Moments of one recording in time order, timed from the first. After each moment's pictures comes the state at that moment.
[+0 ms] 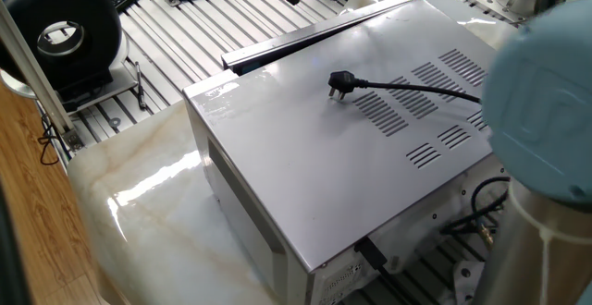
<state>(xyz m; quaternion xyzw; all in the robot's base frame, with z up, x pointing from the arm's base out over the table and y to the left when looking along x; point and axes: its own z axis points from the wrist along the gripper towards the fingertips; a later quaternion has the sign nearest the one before) 0.618 -0.035 0.245 -0.04 1.00 0.00 0.06</state>
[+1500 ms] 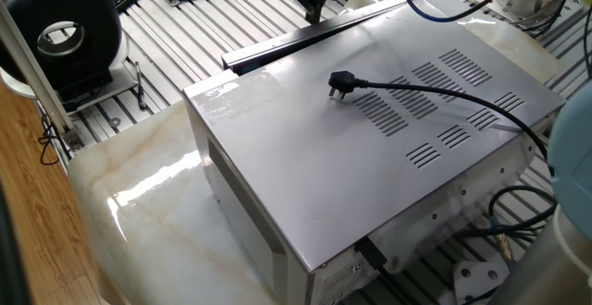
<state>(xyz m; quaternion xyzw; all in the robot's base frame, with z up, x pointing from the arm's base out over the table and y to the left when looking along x) 0.565 -0.027 0.240 -0.05 1.00 0.00 0.04</state>
